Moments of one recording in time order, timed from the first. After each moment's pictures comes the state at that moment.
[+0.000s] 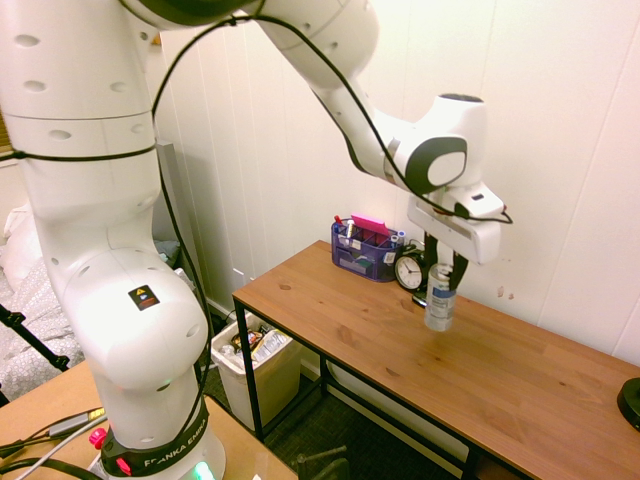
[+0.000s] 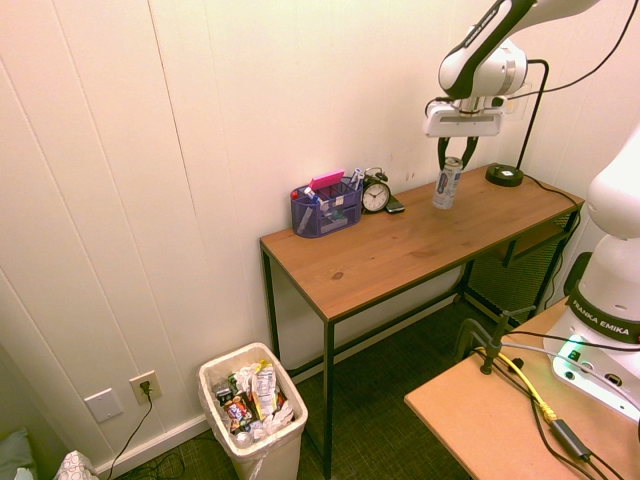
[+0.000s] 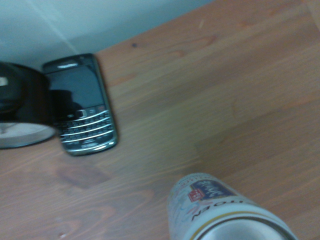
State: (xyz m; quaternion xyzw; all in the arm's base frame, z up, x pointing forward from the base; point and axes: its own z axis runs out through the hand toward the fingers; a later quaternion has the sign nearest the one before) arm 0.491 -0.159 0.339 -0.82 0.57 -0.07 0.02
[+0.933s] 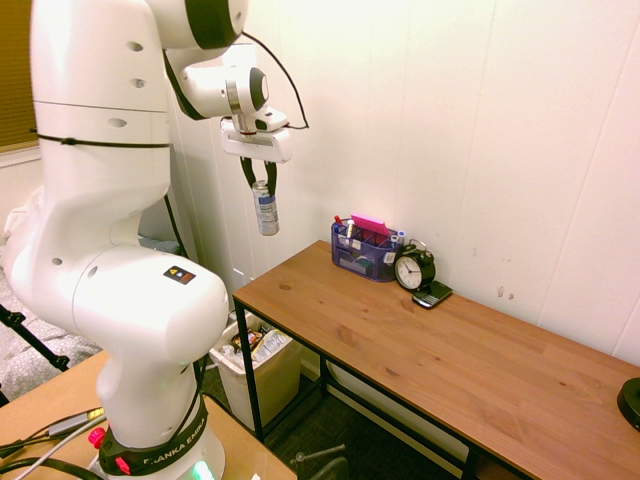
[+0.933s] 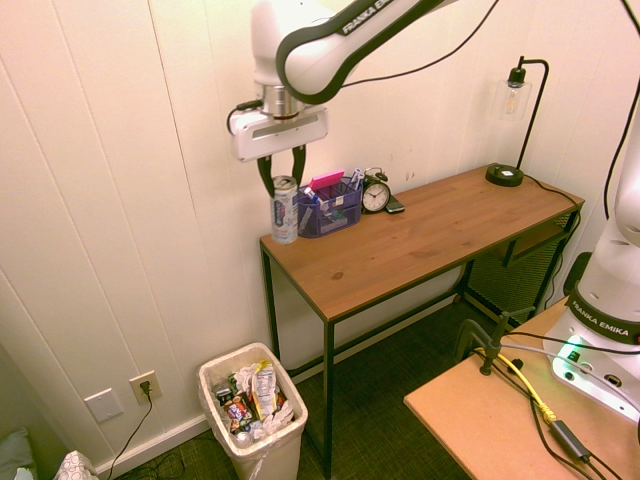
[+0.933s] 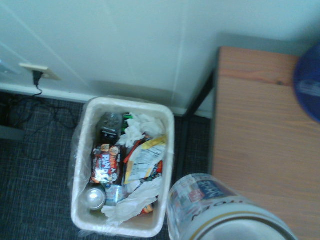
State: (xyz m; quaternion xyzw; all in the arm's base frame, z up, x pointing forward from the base) arm 0.509 0.352 0.367 -0.94 0.33 -0.05 0.01
